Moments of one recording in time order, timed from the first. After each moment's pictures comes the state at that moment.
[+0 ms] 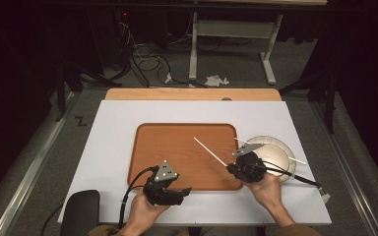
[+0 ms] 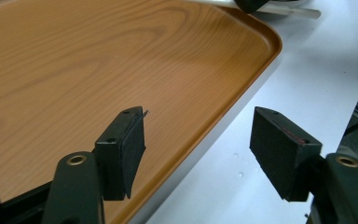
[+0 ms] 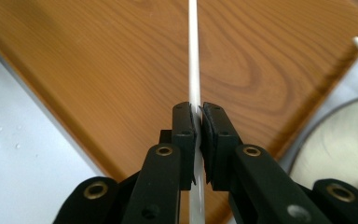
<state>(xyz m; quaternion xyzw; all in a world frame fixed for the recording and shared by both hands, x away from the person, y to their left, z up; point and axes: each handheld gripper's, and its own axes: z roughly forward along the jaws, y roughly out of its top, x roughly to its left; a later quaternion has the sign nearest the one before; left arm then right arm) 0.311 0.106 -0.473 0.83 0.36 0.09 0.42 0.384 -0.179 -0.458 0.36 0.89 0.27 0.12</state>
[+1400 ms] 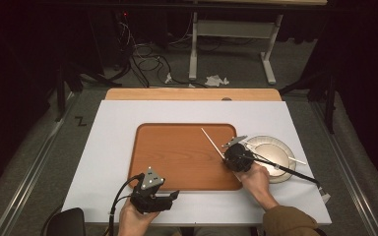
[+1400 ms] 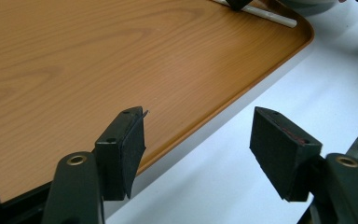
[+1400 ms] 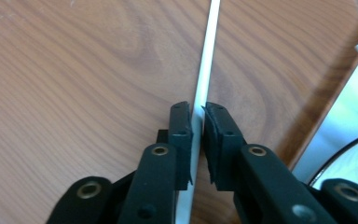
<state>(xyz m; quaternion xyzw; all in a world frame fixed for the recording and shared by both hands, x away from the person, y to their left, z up) 0.288 0.130 -0.475 0.80 0.42 0.12 0.40 0.426 -0.158 -0.488 0.38 0.89 0.21 0.16</state>
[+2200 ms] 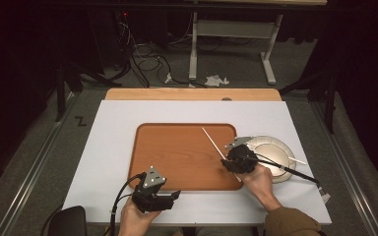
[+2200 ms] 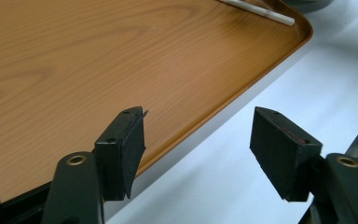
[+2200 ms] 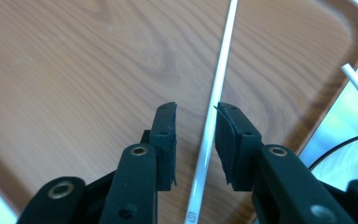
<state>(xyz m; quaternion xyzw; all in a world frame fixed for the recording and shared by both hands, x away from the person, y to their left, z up) 0.292 0.126 -0.476 0.81 0.41 0.11 0.40 0.414 -0.165 -0.473 0.36 0.88 0.26 0.15</state>
